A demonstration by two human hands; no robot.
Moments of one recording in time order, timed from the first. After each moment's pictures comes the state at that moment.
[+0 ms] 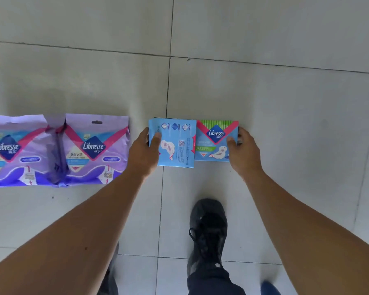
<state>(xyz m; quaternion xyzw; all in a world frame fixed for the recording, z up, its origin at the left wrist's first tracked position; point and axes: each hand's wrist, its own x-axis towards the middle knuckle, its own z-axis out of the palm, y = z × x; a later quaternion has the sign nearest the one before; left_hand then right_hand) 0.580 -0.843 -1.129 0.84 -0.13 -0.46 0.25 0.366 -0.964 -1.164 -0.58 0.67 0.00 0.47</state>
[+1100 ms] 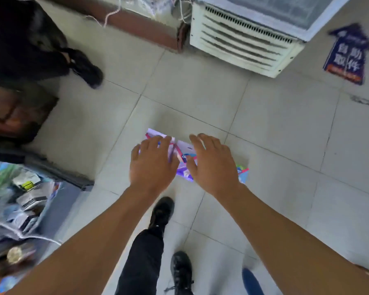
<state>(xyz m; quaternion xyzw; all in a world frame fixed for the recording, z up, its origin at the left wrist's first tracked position) 0.688 -0.640 -0.641 0.93 -0.35 -0.11 0.10 0.589 -0.767 -0.639 -0.96 0.23 0.03 0.16</state>
